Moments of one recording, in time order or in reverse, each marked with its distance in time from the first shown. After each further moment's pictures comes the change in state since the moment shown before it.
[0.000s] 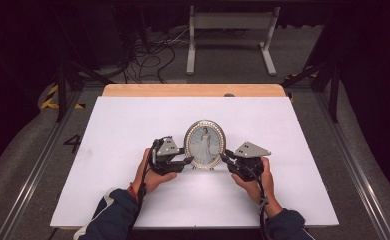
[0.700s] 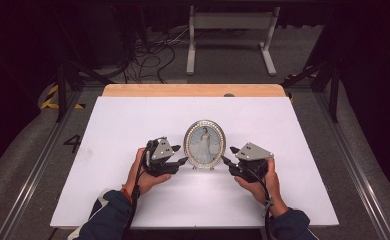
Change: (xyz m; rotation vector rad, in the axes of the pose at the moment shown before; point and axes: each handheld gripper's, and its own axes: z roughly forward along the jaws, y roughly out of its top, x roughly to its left) left arm -0.004 0.002 -0.023 0.020 0.082 0.089; right arm 0.000 0.005 -0.016 0.006 -0.026 -0.106
